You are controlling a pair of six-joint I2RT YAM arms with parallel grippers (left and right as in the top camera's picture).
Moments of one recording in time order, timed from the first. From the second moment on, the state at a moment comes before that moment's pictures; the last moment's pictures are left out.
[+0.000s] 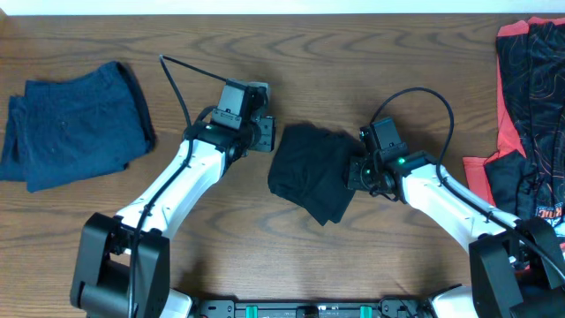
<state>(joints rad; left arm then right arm) -0.36 1.65 1.08 -0.40 0.15 -0.23 0.38 1.60 0.82 -0.43 -0.16 0.55</state>
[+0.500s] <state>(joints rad) -0.42 1.69 1.08 -0.44 0.19 -0.22 0.38 1.60 0.81 -0.33 -0.26 0.53</state>
